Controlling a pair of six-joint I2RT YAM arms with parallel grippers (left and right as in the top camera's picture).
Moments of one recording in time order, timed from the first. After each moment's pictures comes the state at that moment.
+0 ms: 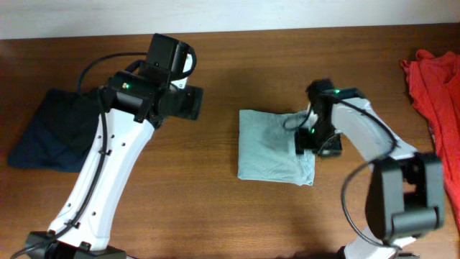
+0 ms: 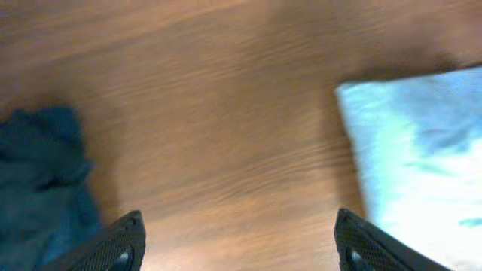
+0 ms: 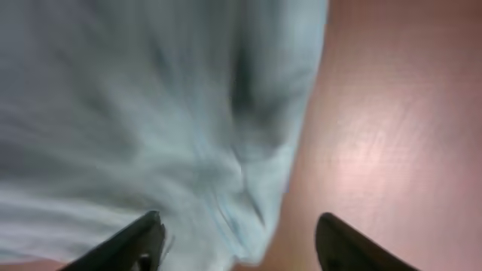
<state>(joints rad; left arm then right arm) -0.37 1.64 1.75 -1.16 -0.11 -0.07 0.11 1.81 1.29 -1.07 -0.10 0.20</state>
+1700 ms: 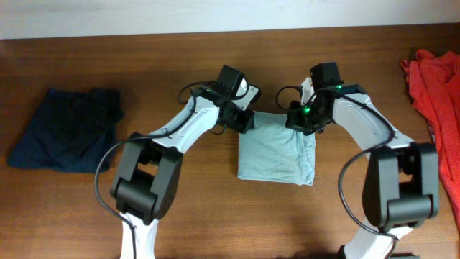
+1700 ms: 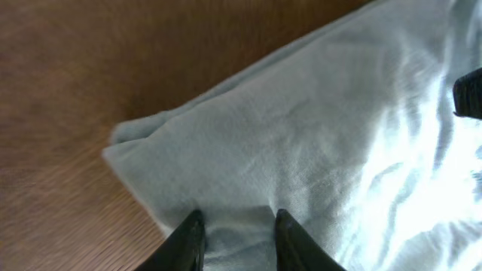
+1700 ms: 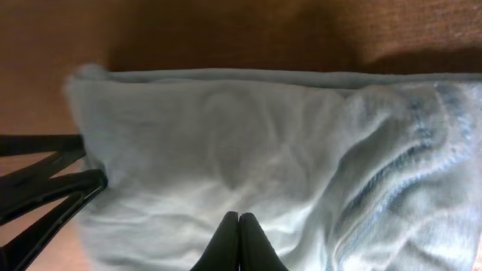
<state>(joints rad) -0.50 2.16 1.59 -0.62 0.34 0.02 0.10 1.92 1.32 -0.75 -0.36 0.31</state>
